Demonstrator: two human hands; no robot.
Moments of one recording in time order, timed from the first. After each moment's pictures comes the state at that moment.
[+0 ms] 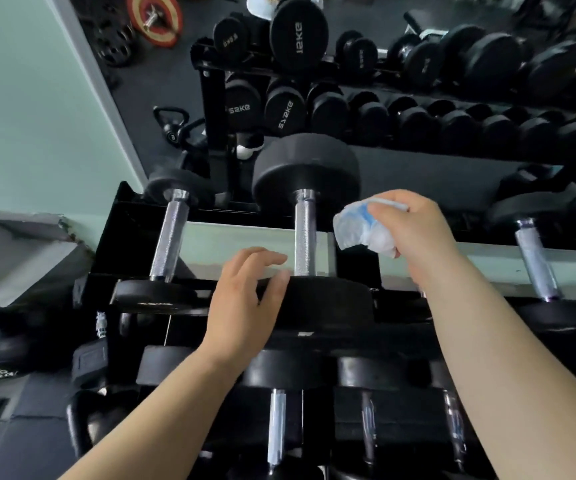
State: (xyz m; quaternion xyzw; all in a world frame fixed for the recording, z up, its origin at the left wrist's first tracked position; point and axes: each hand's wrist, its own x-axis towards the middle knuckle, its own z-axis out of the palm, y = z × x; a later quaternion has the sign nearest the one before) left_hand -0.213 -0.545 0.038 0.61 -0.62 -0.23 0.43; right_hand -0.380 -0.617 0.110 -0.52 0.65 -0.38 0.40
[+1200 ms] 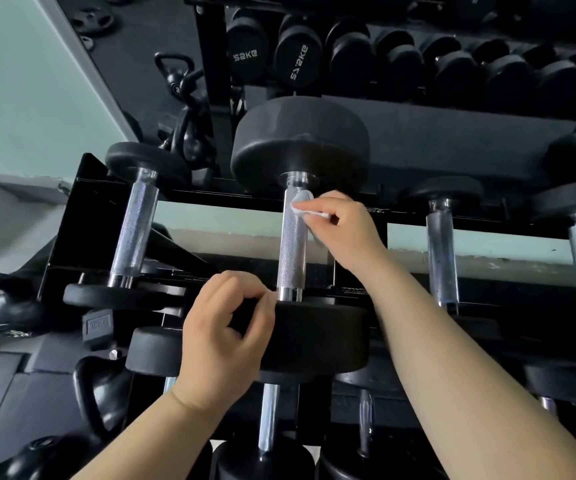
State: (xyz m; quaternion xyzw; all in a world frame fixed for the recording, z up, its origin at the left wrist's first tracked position) left_hand -0.230 -0.557 0.014 0.60 -0.61 -0.20 0.48; right_hand -0.360 -0.681 0.017 -0.68 0.53 -0.29 0.42
